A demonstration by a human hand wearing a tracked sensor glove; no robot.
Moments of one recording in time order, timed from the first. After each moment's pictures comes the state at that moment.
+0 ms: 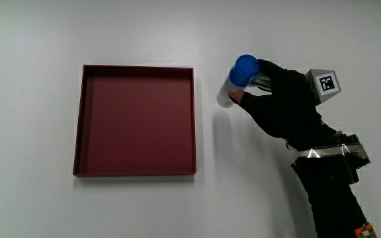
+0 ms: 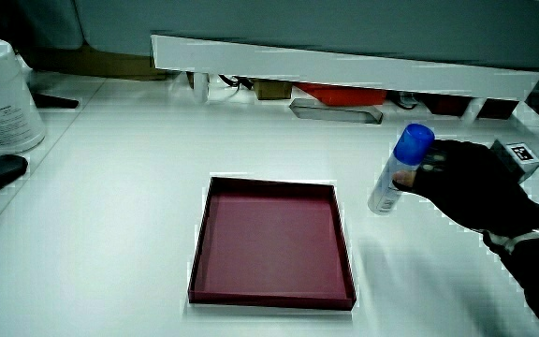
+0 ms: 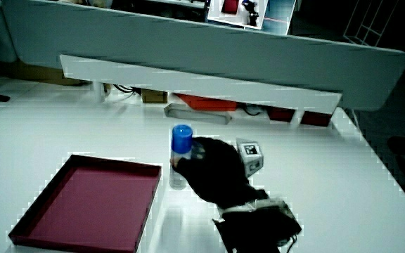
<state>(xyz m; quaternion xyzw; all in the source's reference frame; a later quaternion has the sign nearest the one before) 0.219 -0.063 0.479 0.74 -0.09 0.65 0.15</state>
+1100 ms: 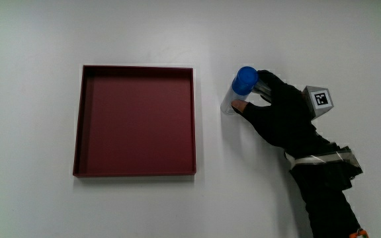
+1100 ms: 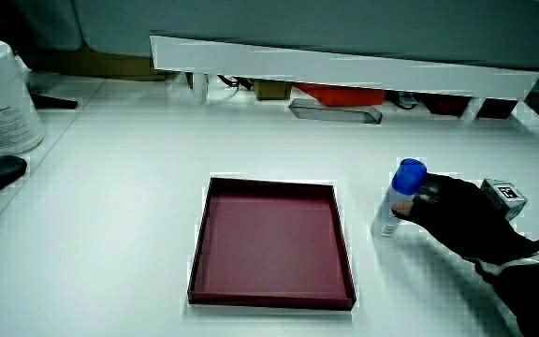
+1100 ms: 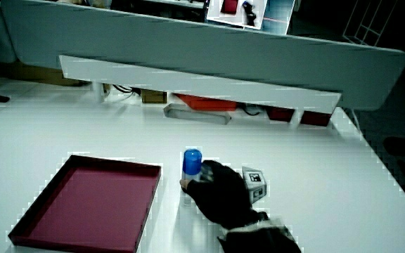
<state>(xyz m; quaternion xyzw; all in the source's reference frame) 0.232 -0.039 0.532 0.72 -0.02 0.67 0.18</state>
